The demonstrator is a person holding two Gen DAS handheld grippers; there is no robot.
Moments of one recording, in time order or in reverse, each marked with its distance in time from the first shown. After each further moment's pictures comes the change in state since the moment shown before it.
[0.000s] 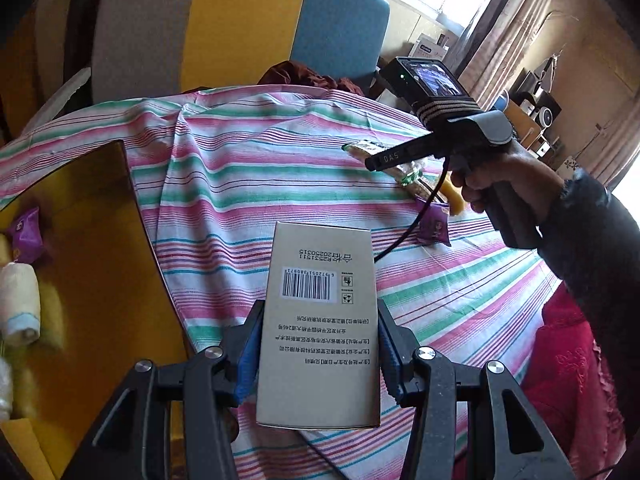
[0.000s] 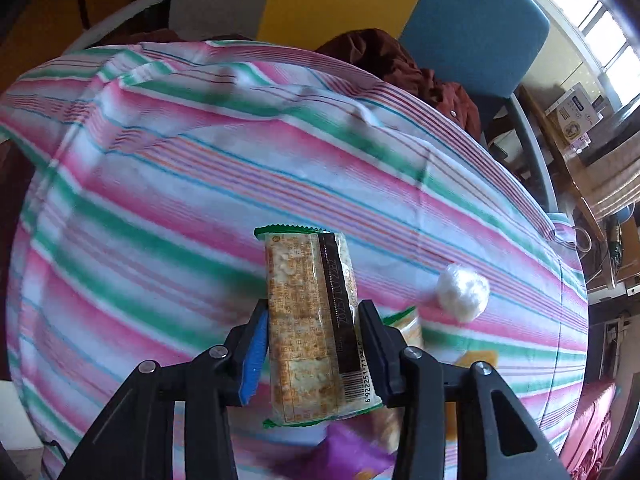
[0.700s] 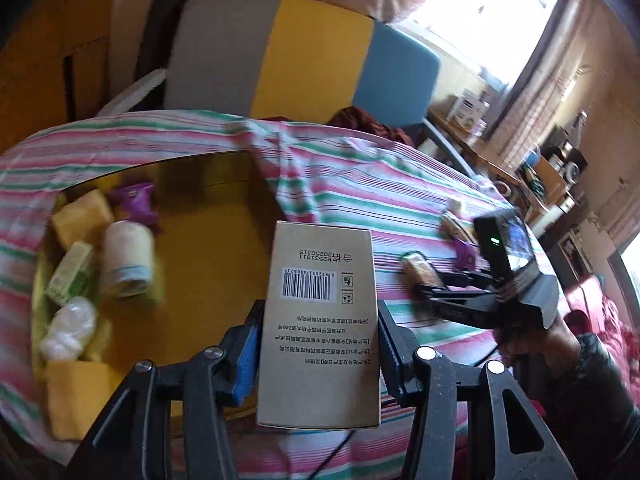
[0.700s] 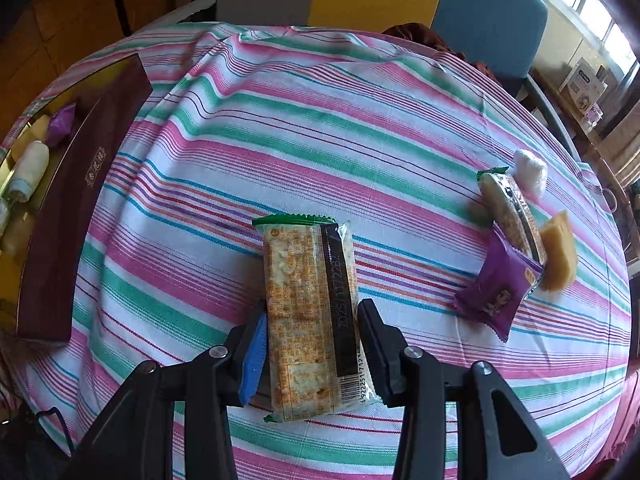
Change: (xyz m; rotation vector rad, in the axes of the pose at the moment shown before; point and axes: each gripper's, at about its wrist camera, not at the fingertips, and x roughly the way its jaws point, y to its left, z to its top) left arm -0.094 0.078 -0.038 -0.168 -0.144 0.115; right arm -0.037 0.095 -0.114 0.054 -0.060 0.121
